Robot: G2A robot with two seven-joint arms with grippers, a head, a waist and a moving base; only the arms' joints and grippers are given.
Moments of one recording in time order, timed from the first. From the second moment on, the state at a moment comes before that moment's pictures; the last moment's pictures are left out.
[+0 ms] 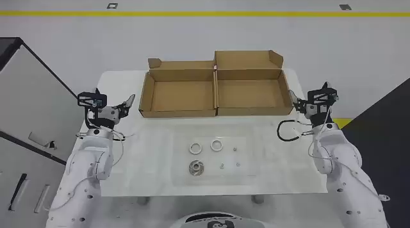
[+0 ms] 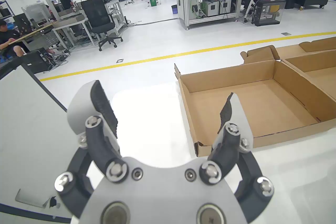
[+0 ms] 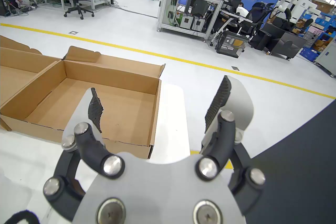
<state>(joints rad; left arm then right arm) 1.73 -1.15 -1.60 -1.80 1.33 0.00 0.00 -1.73 -1.15 1.60 -1.80 -1.33 0.00 0.00</state>
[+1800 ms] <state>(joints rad) 1.73 -1.15 -1.60 -1.80 1.33 0.00 0.00 -1.34 -0.93 1.27 -2.12 -0.96 -0.84 0.98</state>
